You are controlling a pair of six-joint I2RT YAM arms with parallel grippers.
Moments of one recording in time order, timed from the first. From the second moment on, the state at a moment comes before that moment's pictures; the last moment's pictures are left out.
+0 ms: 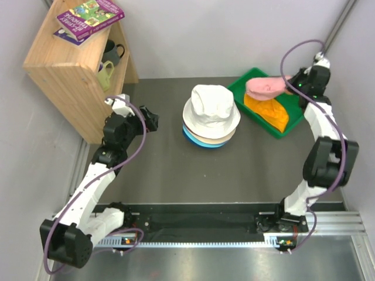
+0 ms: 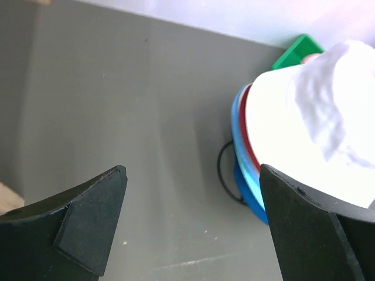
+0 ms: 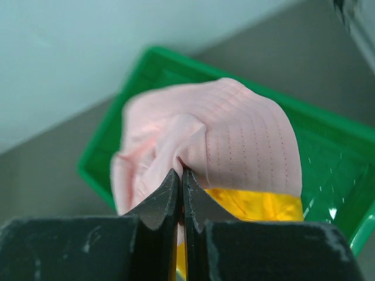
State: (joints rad) left arm -0.25 0.97 0.78 -0.01 0.01 -0.42; right arm -0.19 1.77 1.39 -0.04 -0.13 0.40
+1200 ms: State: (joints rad) left arm -0.39 1.11 1.01 0.27 0.65 -0.53; right arm 0.03 0.95 1.29 -0.01 -0.99 0.36
